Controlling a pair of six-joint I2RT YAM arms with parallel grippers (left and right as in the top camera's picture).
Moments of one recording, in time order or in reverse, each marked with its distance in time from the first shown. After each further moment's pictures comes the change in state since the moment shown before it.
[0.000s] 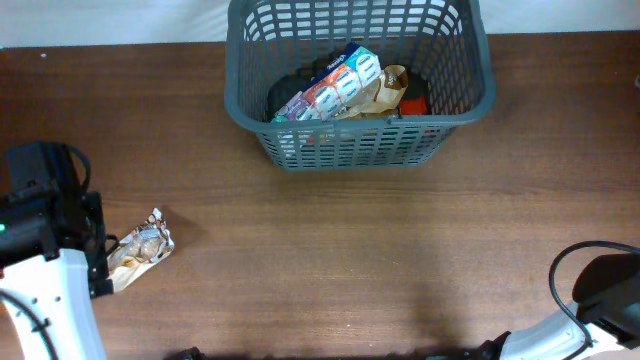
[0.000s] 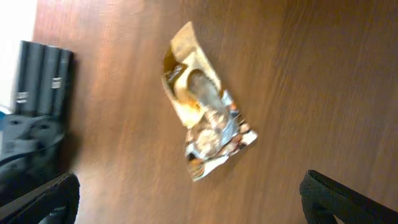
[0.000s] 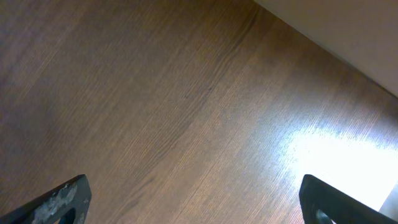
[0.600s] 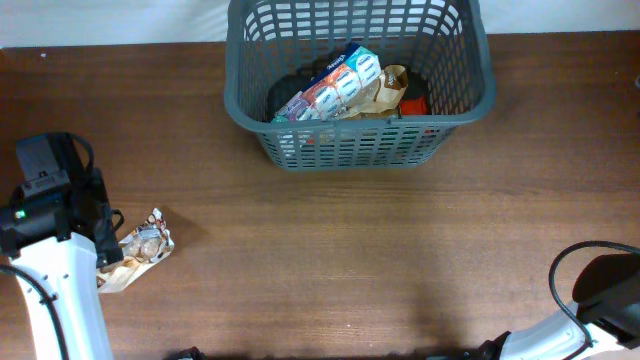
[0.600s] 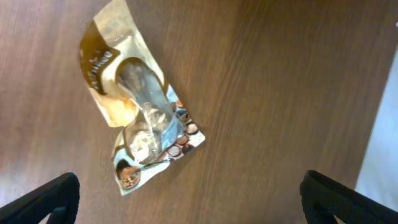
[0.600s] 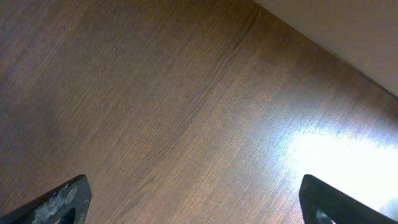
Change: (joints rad) left arm 0.011 0.036 -0.129 0.299 0.063 -0.042; right arm 0.000 0.000 0.000 0.000 0.000 0.000
